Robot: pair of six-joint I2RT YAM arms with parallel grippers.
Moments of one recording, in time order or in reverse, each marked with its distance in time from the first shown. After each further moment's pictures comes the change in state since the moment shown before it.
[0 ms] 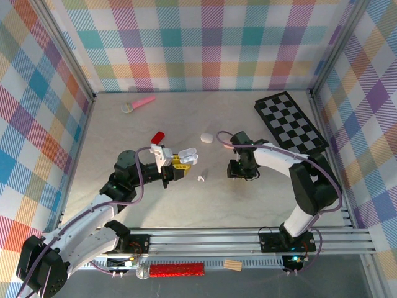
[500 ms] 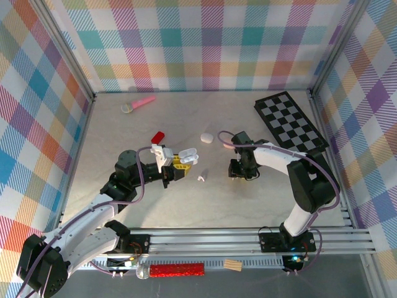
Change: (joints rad) left arm 0.000 0.006 0.000 0.000 0.000 0.000; right arm -0.023 0.023 -0.007 0.029 -0.002 0.009
